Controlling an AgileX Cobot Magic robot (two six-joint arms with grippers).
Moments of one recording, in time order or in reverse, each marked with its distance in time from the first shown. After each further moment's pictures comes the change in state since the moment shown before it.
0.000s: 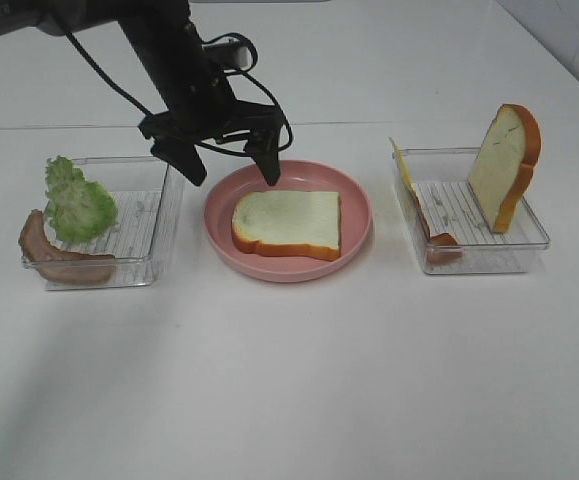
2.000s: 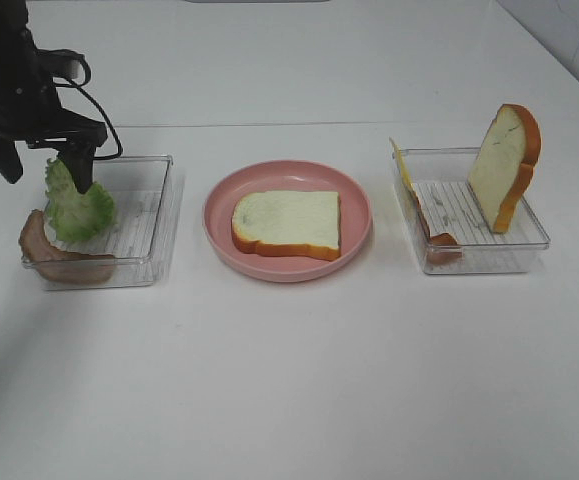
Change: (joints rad) left arm 0.295 -0.098 0.216 0.307 0.018 0.051; right arm 0.000 0.000 0.000 0.000 0.000 0.000
